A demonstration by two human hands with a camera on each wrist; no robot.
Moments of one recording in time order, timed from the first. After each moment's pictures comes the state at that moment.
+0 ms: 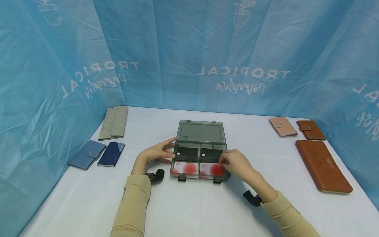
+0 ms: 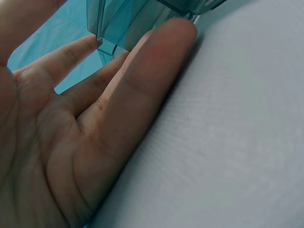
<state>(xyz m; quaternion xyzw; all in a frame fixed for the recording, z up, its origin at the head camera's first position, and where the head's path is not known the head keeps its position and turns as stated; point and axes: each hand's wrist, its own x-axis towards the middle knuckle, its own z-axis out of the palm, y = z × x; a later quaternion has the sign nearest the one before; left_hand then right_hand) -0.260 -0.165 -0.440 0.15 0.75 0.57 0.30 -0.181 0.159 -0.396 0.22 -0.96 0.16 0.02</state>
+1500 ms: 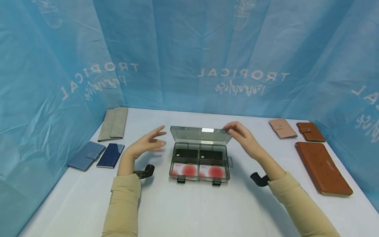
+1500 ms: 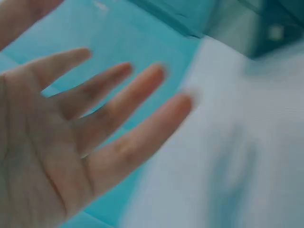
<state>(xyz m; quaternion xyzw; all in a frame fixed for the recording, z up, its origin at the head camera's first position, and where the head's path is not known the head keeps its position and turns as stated) -0.250 -0.190 -0.395 0.21 0.76 0.58 0.20 -0.228 0.194 -0.357 0.30 -0.78 0.54 0.03</state>
